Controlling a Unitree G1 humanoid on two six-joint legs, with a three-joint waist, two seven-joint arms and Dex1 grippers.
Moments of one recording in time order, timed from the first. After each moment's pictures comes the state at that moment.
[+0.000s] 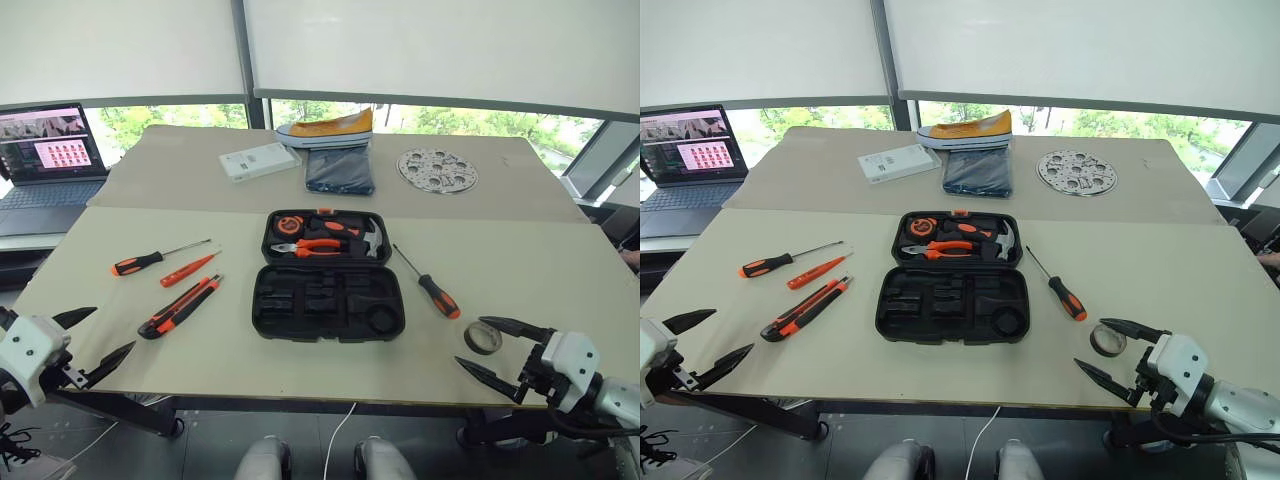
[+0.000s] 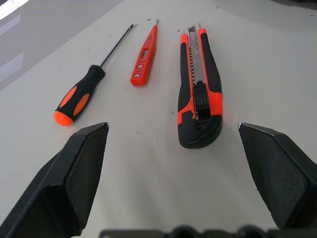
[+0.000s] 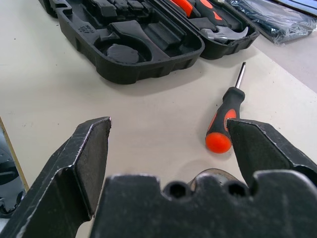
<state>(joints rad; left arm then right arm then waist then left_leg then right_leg) 0.36 0.82 0.62 -0.05 -0.34 -0.06 -0.93 0.26 -0.72 -0.33 -0.10 0.37 -0.24 1.02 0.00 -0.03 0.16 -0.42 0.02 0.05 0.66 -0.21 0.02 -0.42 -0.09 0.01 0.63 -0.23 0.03</state>
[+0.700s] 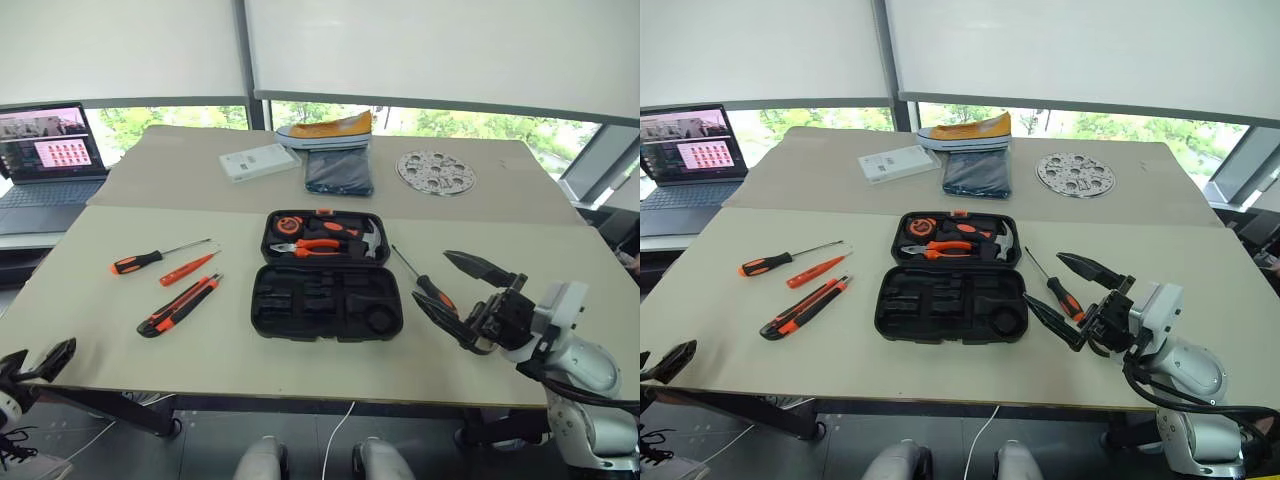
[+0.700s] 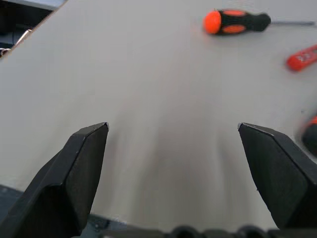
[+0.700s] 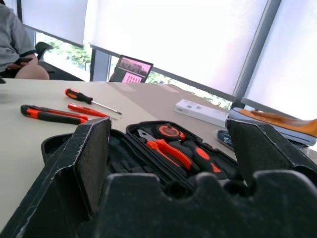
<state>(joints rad) 0.20 0.70 0.81 -0.03 -0.67 0.64 -0.48 0.03 -0.53 -0.22 -0.36 0.57 -0.06 0.86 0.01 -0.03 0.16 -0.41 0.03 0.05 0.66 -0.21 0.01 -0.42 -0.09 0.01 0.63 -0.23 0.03</state>
